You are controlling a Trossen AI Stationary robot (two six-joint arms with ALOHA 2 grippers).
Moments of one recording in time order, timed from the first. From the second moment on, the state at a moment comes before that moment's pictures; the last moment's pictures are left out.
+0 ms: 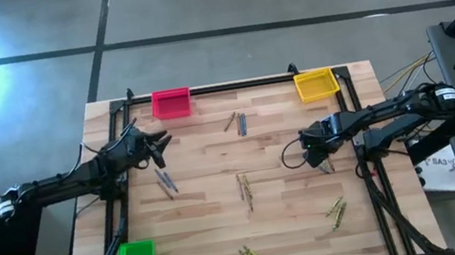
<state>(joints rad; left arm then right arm) 0.28 0.39 0.12 0.07 -0.31 -0.34 -0.11 1.26 0.58 -0.91 0.06 0.96</state>
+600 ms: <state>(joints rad) 0.28 0.39 0.12 0.06 -0.31 -0.35 -0.10 1.26 0.55 -0.89 0.04 0.94</state>
